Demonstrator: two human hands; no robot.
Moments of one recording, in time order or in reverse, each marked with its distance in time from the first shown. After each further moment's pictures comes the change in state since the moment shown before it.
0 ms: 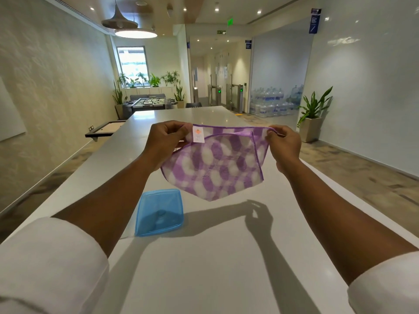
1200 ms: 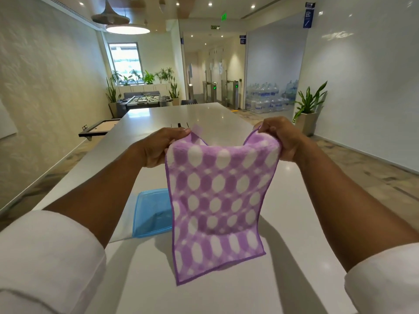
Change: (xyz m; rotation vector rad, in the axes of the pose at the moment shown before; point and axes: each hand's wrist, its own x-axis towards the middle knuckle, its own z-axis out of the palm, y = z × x) left_hand 0.010 0.004 -0.017 -0.109 -0.552 -0.441; right_hand -0.010 -0.050 -0.021 0.082 -0.680 0.446
